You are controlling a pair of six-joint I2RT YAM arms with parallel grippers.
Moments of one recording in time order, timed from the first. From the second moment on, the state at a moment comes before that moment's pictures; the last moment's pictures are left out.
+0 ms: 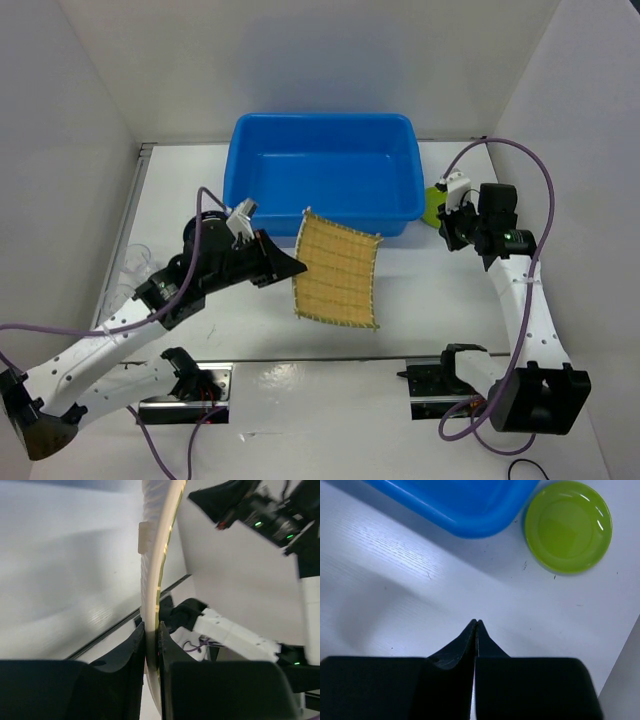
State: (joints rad) left arm -0.76 0.84 0.80 -0.28 0.18 -1.02; right arm -0.07 1.05 0.99 -0.67 -0.33 -0.44
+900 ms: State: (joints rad) left arm -0.26 2.13 1.71 -0.06 0.54 -1.02; right arm -0.25 1.02 0.96 -0.65 -0.32 -0.43
